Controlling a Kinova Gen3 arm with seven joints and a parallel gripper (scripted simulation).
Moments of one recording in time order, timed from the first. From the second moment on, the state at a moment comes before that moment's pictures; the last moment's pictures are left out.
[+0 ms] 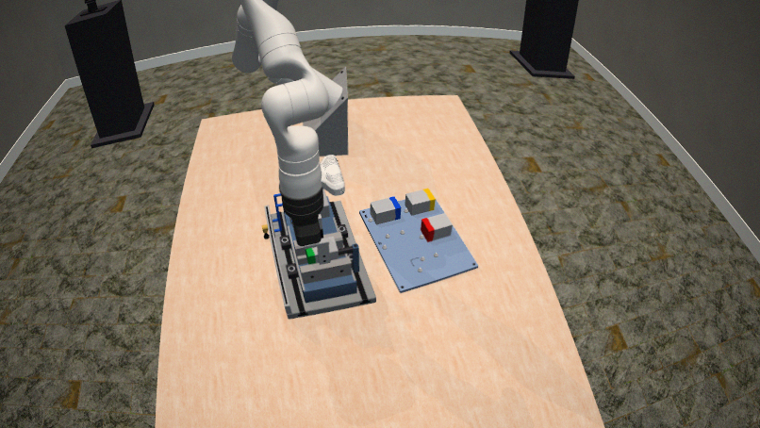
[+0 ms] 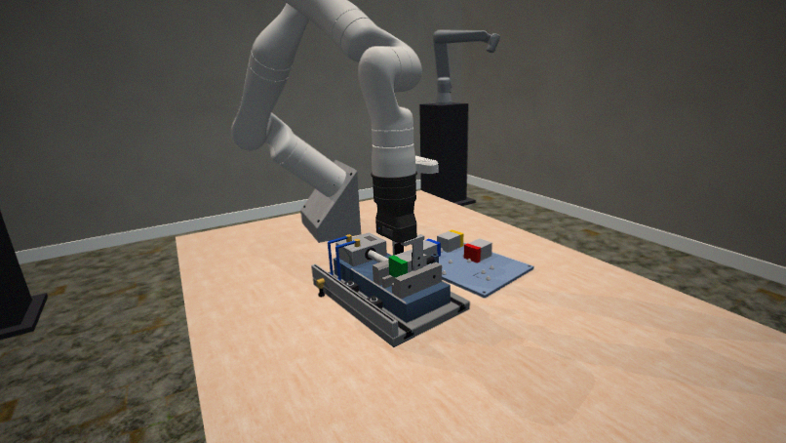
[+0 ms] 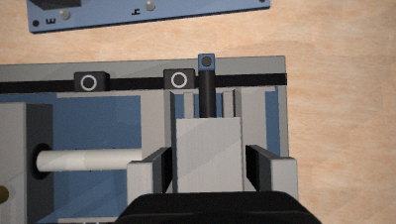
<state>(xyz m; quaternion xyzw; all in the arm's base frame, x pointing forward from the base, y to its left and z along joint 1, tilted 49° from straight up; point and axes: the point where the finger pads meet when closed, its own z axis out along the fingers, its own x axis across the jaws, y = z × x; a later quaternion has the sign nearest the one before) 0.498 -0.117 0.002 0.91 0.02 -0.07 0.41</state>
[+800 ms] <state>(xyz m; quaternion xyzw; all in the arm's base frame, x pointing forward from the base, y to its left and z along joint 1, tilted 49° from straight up) 0.498 -0.115 0.003 0.91 0.02 -0.07 0.41</state>
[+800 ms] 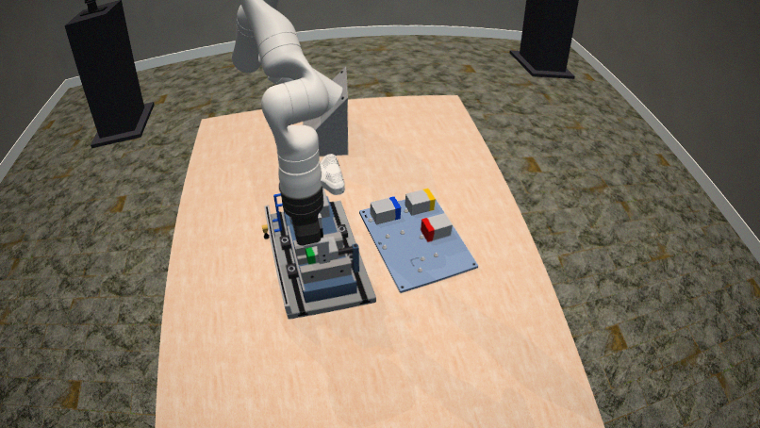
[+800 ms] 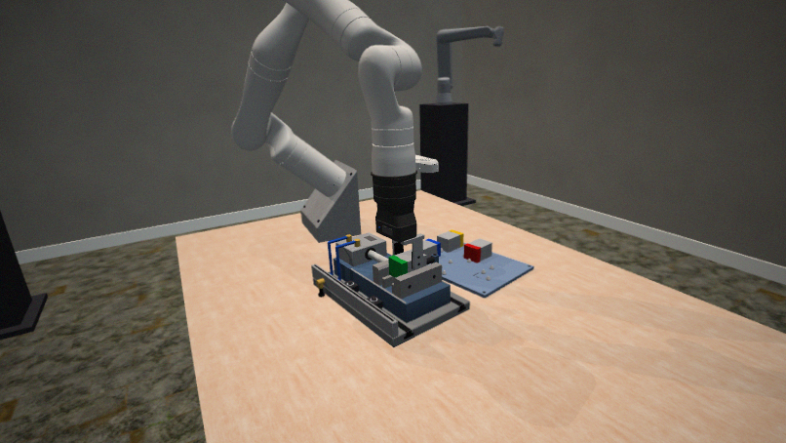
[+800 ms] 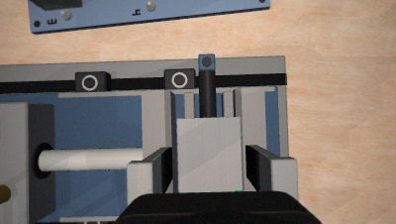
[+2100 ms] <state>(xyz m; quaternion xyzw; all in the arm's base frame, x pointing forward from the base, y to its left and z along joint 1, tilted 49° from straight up) 0.498 -0.111 0.007 0.91 0.02 -0.07 0.41</state>
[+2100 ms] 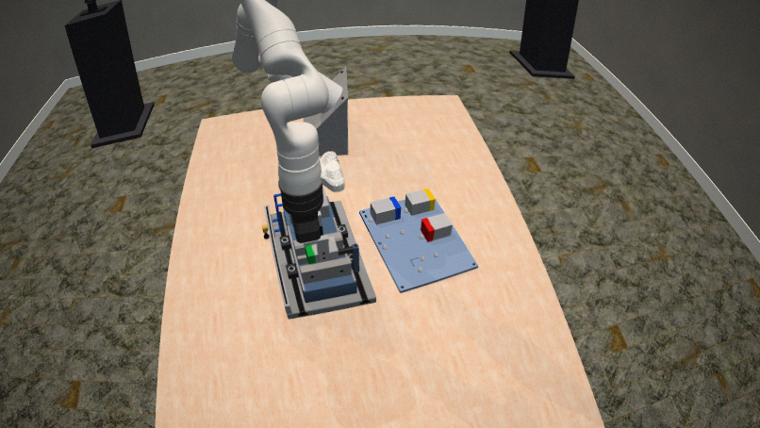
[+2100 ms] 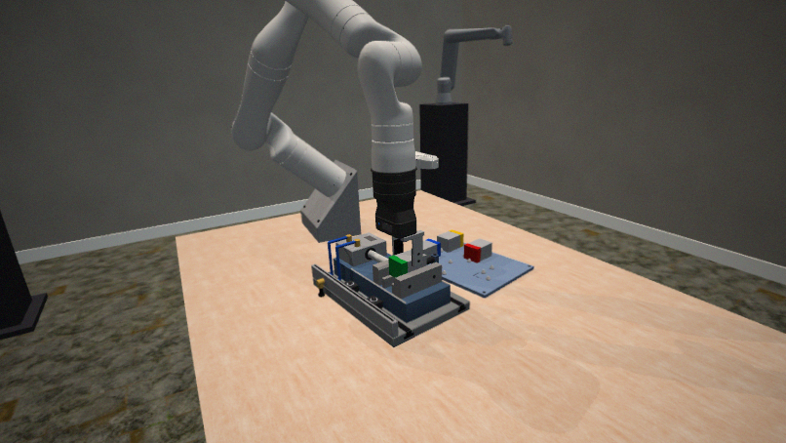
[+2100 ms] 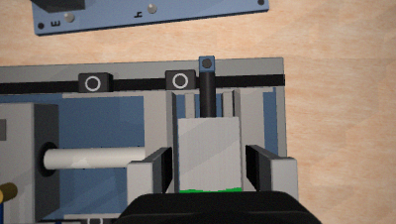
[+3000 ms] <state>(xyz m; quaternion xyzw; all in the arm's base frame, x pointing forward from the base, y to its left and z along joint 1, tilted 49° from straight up) 0.499 -0.108 0.010 0.91 0.02 -0.07 0.41</state>
